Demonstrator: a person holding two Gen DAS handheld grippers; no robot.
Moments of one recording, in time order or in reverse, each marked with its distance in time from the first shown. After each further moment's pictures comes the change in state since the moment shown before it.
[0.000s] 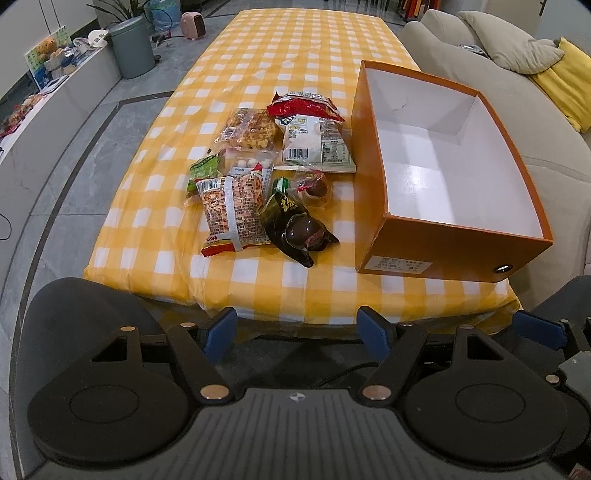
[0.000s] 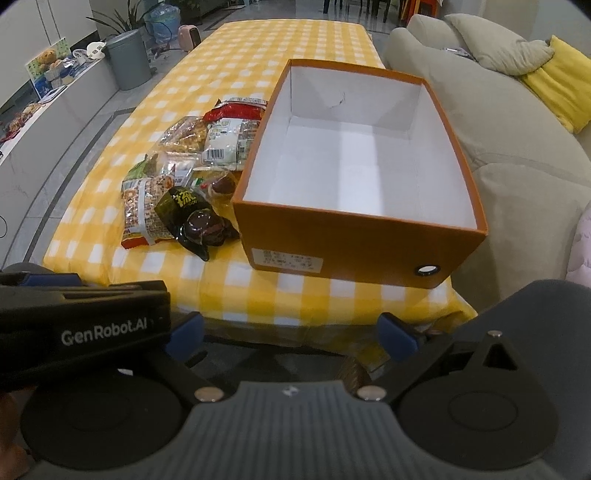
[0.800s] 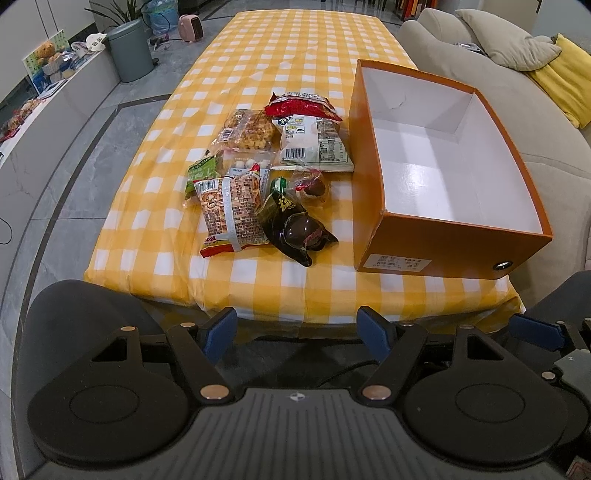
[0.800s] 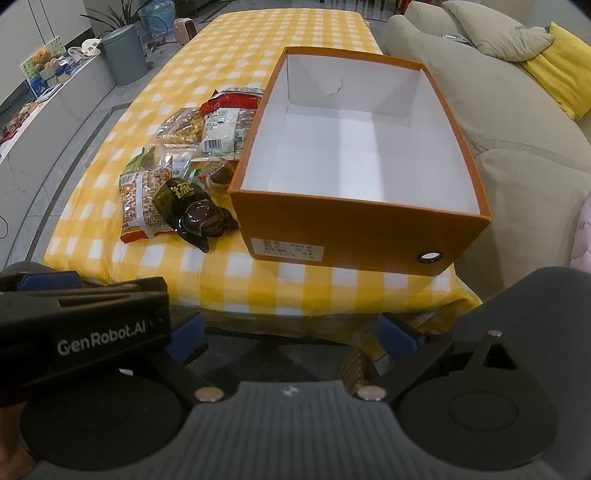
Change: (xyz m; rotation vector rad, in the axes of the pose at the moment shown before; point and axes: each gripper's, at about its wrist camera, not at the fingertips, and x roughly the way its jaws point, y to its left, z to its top) left arm -0.001 -0.002 -0.001 0.010 -0.002 0.003; right arm 0.004 -0.001 -0.002 0.022 0.035 0.006
